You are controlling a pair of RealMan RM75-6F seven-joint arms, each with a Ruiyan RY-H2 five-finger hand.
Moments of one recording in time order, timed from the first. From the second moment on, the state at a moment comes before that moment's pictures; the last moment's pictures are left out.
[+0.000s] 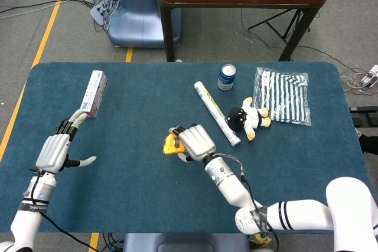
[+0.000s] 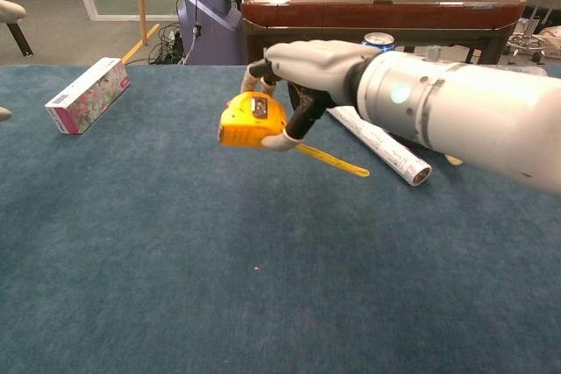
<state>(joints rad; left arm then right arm) -0.36 -1.16 -0.23 -1.83 1.25 1.19 0.04 0.99 -1.65 0.27 -1.74 -0.73 1.05 -0.81</state>
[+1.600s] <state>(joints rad) -0.53 -1.36 -0.26 -1.79 1.07 1.12 0.06 1.21 -2.00 0.43 -1.51 -0.61 1.25 -0.92</state>
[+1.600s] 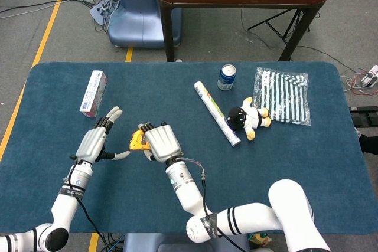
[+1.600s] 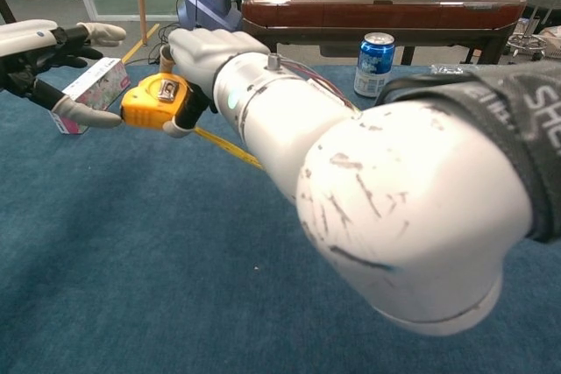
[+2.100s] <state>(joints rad) -0.54 -1.37 -0.26 -1.80 1.05 1.12 0.08 1.22 -2.03 0.45 -1.45 -0.63 1.25 -0.92</state>
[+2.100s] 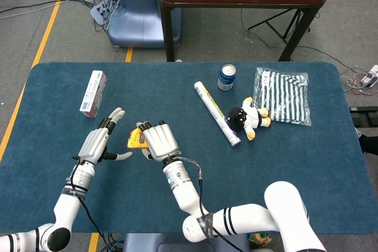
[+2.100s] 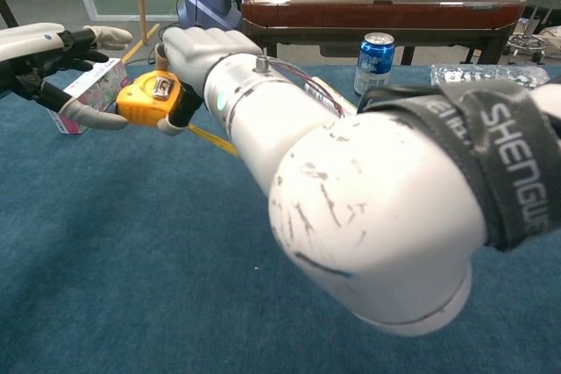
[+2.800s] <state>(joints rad) -0.55 -1.38 -0.26 -1.78 1.02 1.13 0.10 1.23 -2.06 0.46 -1.43 -0.63 1.22 -0.92</state>
